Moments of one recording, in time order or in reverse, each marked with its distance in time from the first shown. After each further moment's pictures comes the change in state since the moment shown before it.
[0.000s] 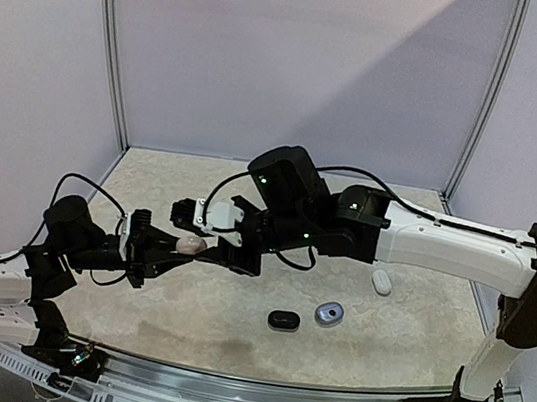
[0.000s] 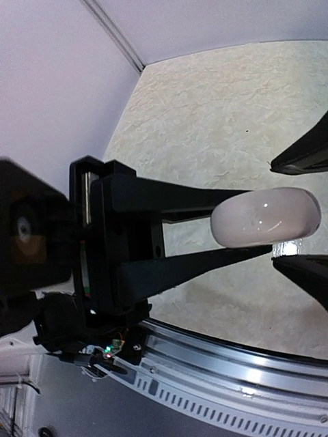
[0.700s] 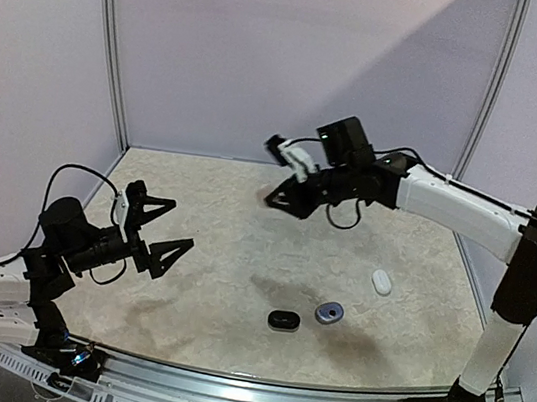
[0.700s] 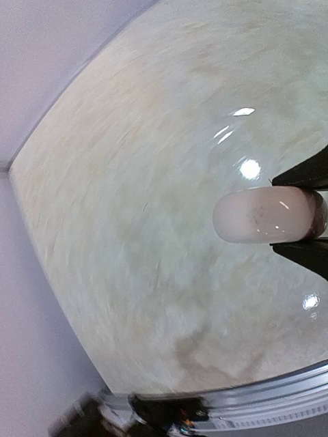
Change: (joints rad) left arm 0.006 -0.026 -0.018 0.043 -0.329 -0.191; right arm -0.350 0.032 0.004 -0.069 -0.072 0.429
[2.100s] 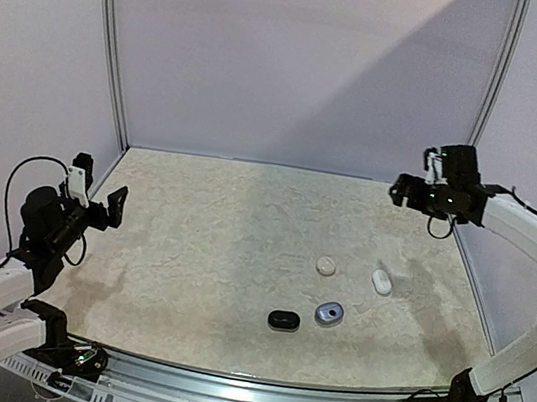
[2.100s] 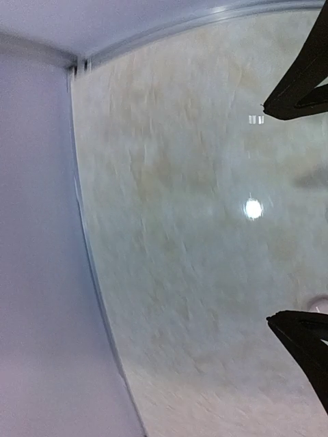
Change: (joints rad) left arm 0.598 -0.015 -0.057 -0.036 -0.240 -0.027; right arm -0.584 -0.340 -0.480 0.135 0.267 0.426
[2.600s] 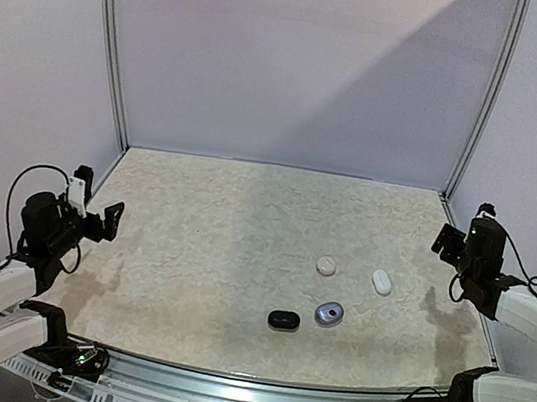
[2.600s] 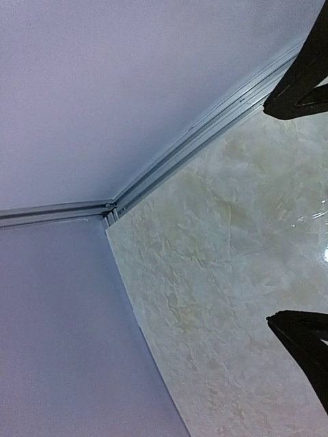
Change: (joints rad) left arm 0.149 0.038 -0.041 -0.052 0.164 0.040; right arm -0.071 -0.461 -0.697 0.497 0.496 0.019
